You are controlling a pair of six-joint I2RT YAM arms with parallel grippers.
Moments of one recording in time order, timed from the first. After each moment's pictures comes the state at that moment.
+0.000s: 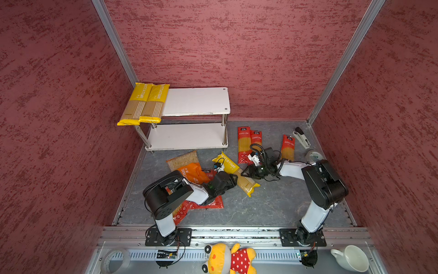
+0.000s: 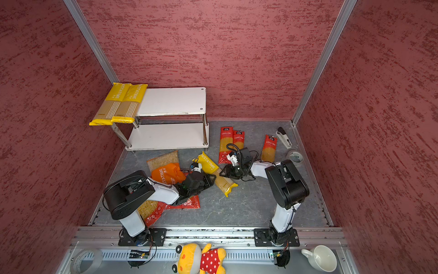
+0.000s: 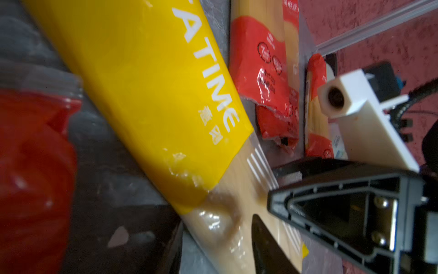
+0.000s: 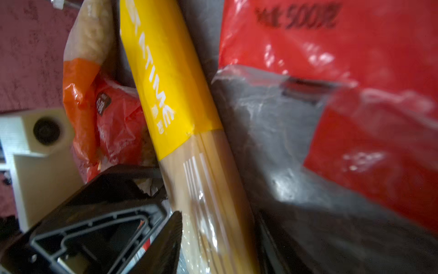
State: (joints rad) left arm -0.87 1.75 0.54 0.64 -0.11 -1.14; right arm 0.39 1.78 0.83 -0.08 -0.74 0.46
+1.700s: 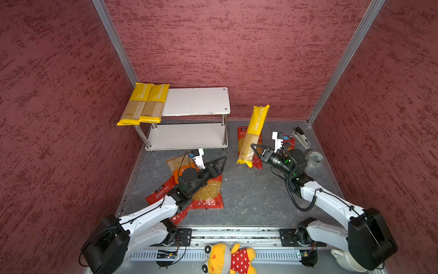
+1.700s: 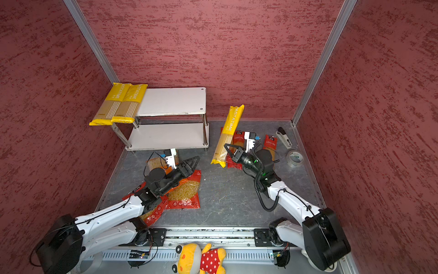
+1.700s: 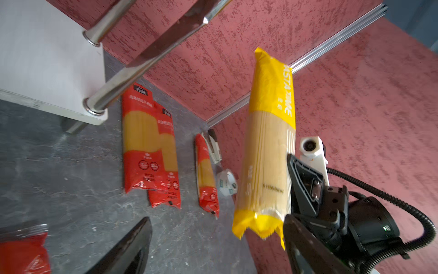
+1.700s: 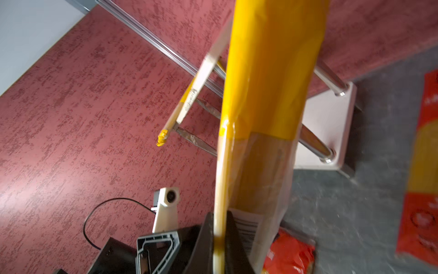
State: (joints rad) left arm -0.70 1.03 0.37 0.68 0.03 -1.03; right arm 0.44 1.19 0.66 0.69 -0.46 0.97
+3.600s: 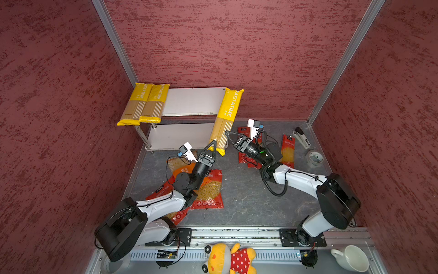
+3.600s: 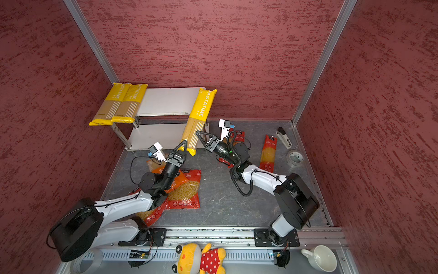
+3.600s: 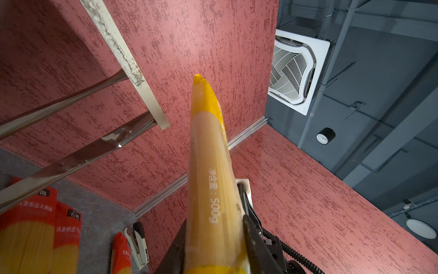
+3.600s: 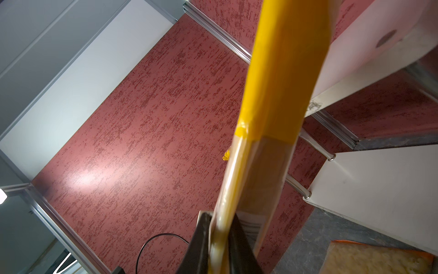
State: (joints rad) left arm -0.69 1.21 0.40 1.33 -0.19 -1.06; right arm 0.68 1.58 0.92 1.10 -0.37 1.14
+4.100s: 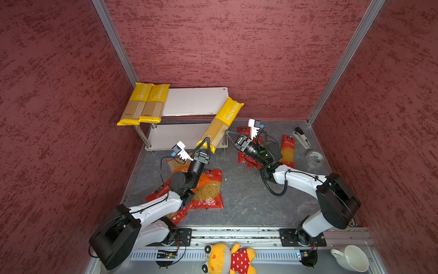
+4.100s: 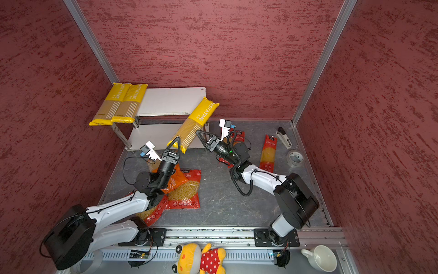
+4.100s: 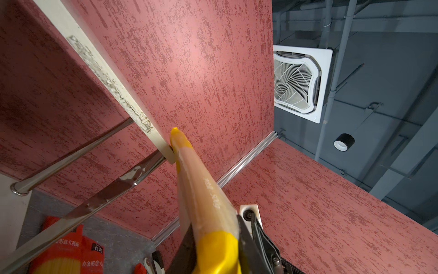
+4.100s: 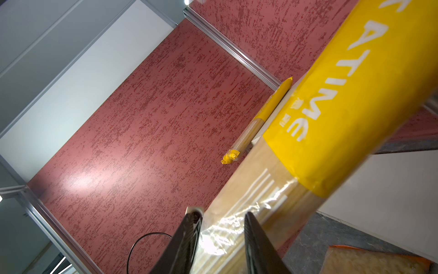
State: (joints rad) left arm -0.64 1.14 0.41 1.26 -0.24 -0.96; right arm 0.68 1.58 0.92 1.11 -0.35 1.13
